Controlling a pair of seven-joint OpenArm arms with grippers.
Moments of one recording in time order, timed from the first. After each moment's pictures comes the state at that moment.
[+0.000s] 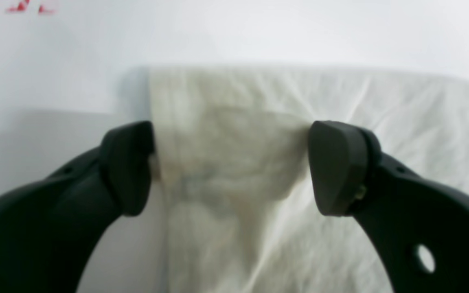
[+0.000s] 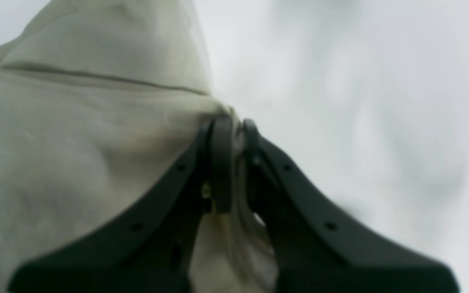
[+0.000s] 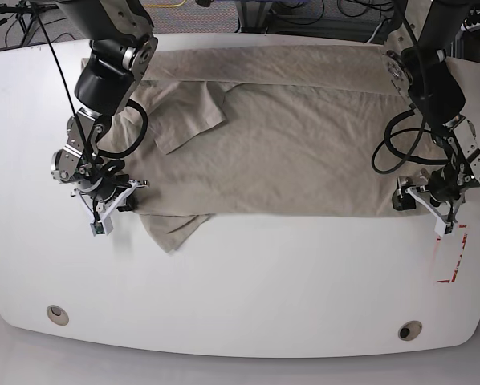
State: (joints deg) left arm -24.3 -13.6 -37.3 55.6 -0.6 -39.2 48.2; right arm 19.5 5.3 32.9 59.9 -6.8 40.4 -37.8
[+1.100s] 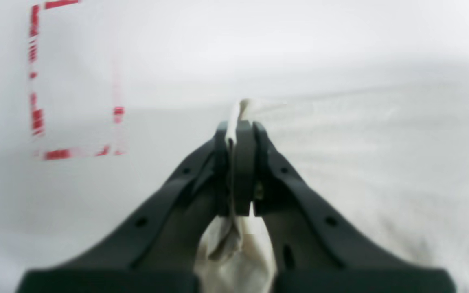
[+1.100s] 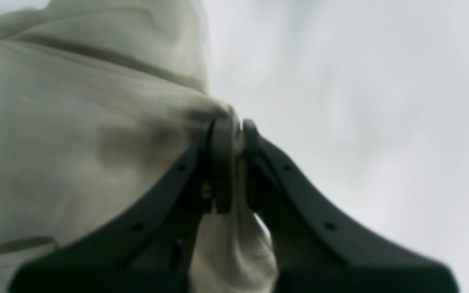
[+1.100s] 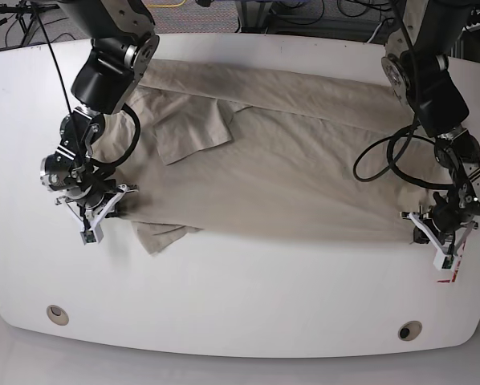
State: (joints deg) left arm -26.1 -13.6 -29.5 69.0 -1.0 -40.1 51.1; right arm 19.1 5.0 32.8 71.3 -7.8 40.6 -45.2
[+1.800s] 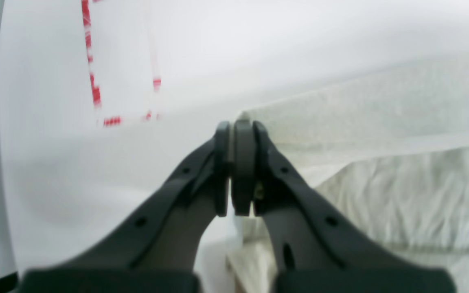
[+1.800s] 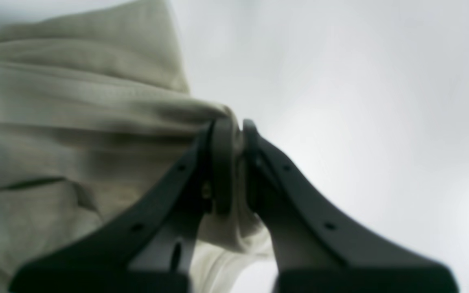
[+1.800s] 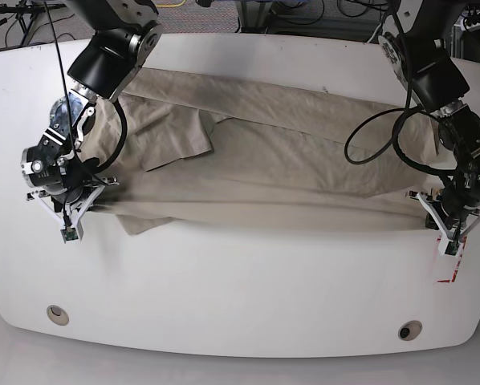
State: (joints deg) left arm -18.7 -13.5 -29.5 84.6 -1.5 -42.3 58.8; right arm 14.8 3.8 32.8 92.8 -6.8 40.6 -62.8
